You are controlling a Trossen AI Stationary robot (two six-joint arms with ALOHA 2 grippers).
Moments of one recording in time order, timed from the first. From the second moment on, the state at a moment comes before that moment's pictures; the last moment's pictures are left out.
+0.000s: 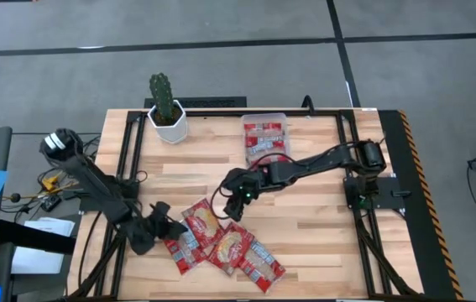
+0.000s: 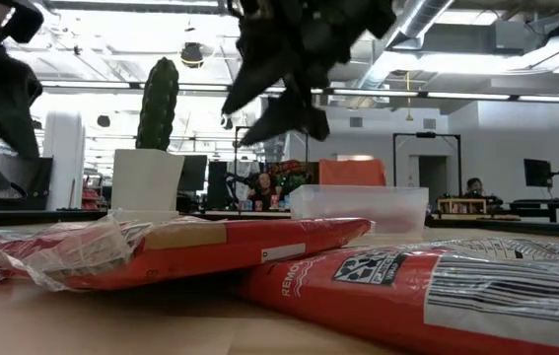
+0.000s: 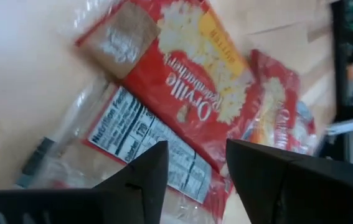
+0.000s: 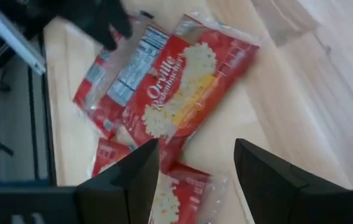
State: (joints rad) left arm -0.85 1.27 0.45 -0.02 -0.67 -1.94; right arm 0.08 1.92 1.40 -0.29 -0.17 0.63
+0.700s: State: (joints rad) left arm -0.69 1.64 0.57 0.15 -0.57 -2.02; right arm 0.06 2.01 1.29 -0.09 -0.06 0.81
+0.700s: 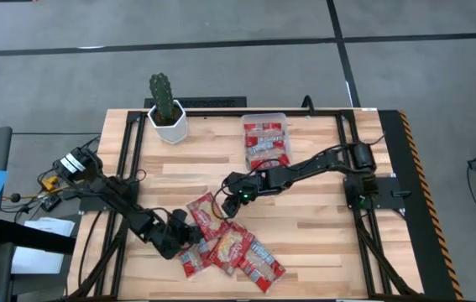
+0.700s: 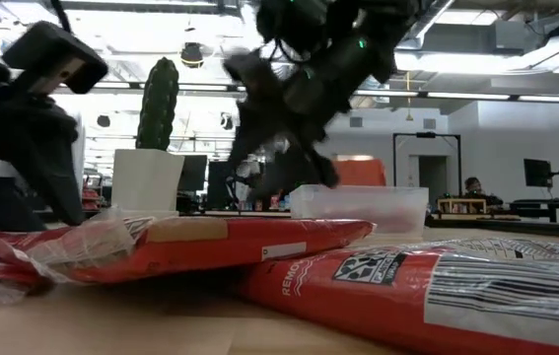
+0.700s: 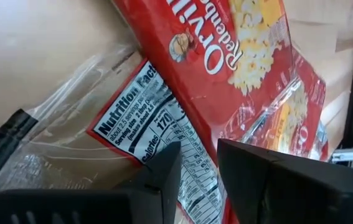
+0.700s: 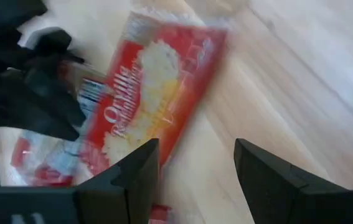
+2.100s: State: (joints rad) left arm -0.50 1.59 0.56 0.24 -0.46 -1.64; right arm -0.01 2.12 1.31 0.08 -0.31 0.83
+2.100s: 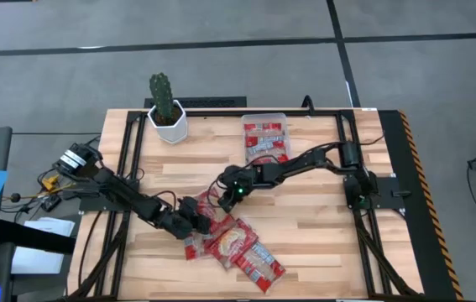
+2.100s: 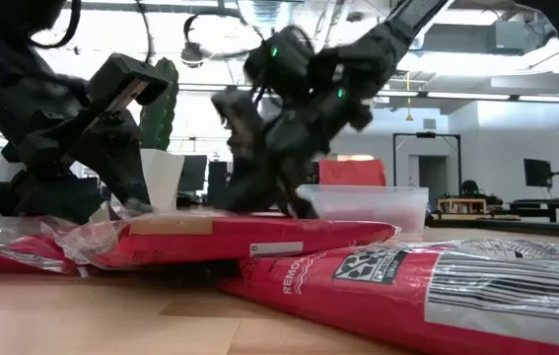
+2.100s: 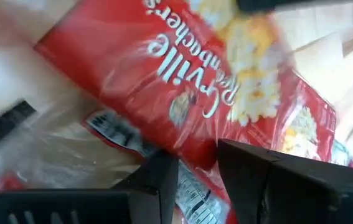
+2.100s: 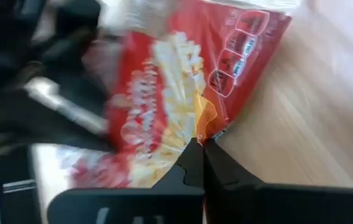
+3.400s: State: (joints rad) left arm -0.34 1.28 0.56 0.30 -0.44 -1.27; right arm -0.64 1.61 1.32 -0.85 -0.29 -0.48
